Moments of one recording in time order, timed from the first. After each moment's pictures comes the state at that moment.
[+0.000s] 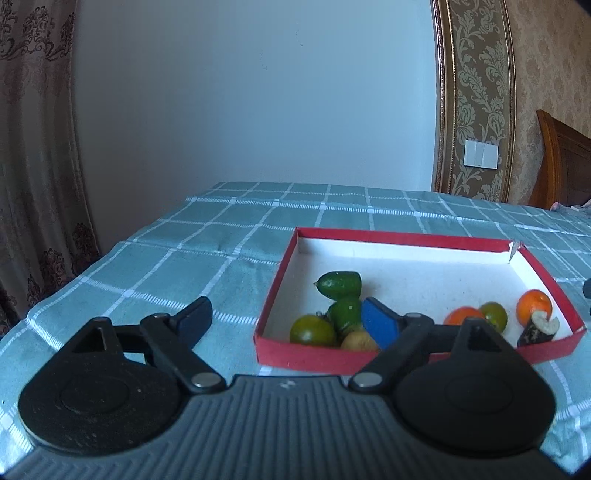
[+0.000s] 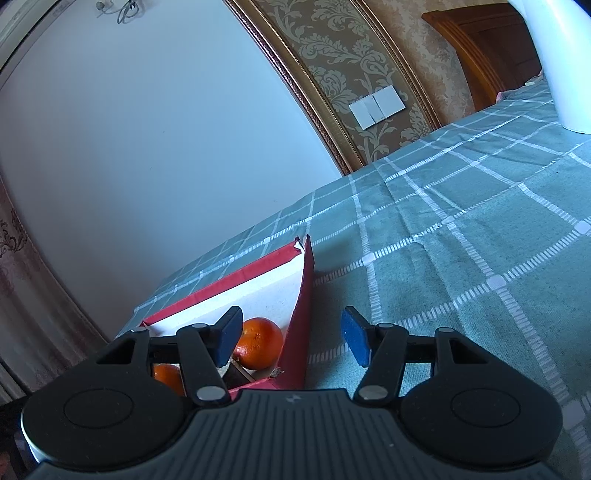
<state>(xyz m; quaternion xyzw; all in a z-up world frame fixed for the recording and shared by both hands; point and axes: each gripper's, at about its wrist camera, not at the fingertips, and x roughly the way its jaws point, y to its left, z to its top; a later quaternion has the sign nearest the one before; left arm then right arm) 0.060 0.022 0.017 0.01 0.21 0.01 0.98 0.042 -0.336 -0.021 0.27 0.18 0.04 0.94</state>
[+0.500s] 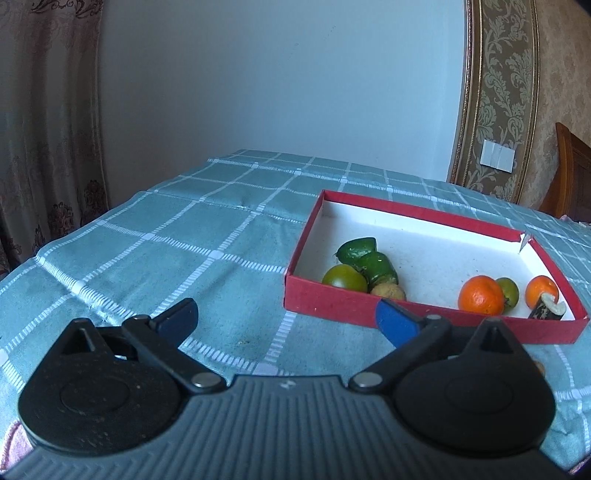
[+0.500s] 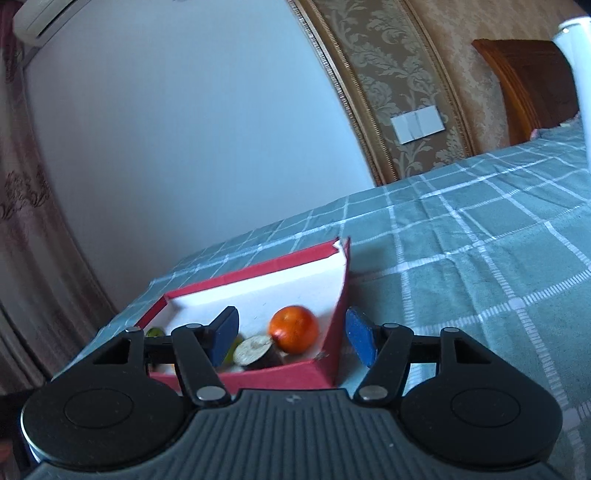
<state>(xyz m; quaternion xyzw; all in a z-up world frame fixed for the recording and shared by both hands) 0.049 0.042 -0.004 -0.04 0.24 0.03 0.97 0.021 -0.300 -0.003 0.18 0.18 0.09 0.96</state>
